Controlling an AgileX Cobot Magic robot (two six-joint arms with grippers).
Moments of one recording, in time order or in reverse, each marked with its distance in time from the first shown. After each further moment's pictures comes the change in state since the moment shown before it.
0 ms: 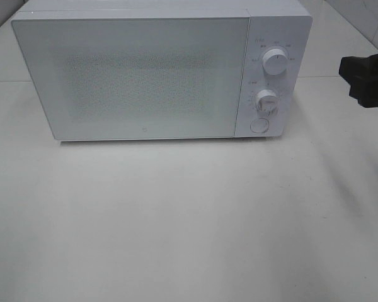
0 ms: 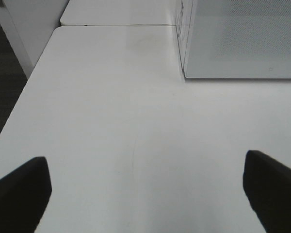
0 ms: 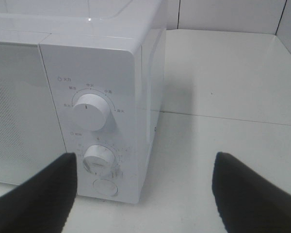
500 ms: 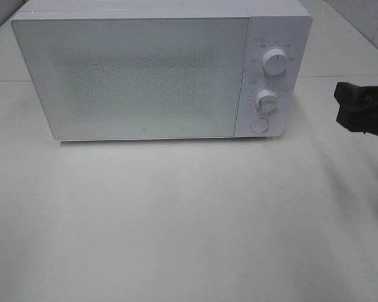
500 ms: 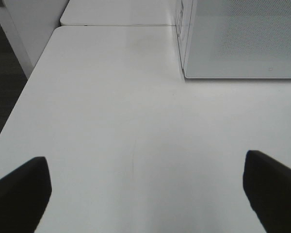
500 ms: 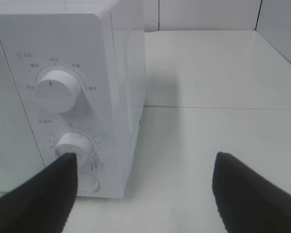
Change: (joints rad) left arm 0.000 0.000 0.000 0.000 0.000 0.000; right arm 0.000 0.232 0.141 0.142 -0.413 -0.074
